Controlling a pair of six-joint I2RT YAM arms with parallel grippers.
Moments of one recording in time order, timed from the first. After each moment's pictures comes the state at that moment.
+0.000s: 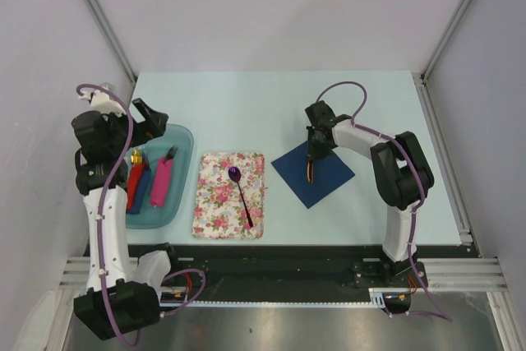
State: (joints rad) left arm 0.30 0.94 1.01 -0.38 0.40 -0.29; right arm 0.46 1.96 1.34 -0.50 0.06 0.49
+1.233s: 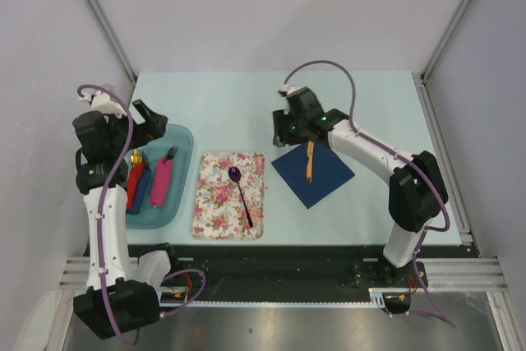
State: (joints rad) left arm 0.30 0.95 1.01 -0.41 0.37 -0.29; right arm 0.62 1.76 1.45 -0.48 -0.04 0.35
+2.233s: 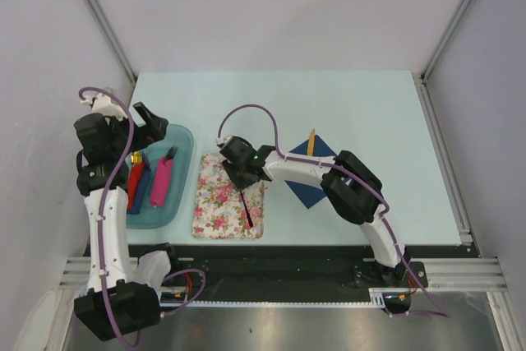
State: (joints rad) left arm 0.30 0.94 0.99 -0.42 0.36 -0.29; right arm 1.01 2.16 1.63 -0.46 0.06 0.38
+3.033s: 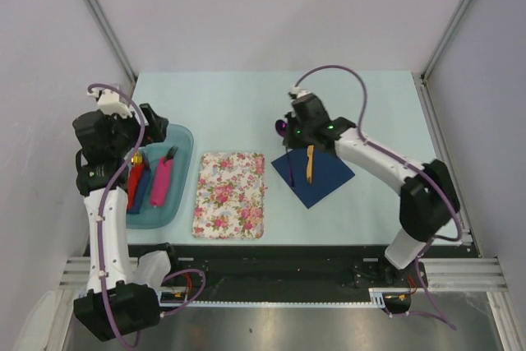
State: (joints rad) left arm 0.29 0.93 1.00 -0.40 0.40 -0.09; right arm 0.68 1.70 1.36 -0.41 0.03 0.47
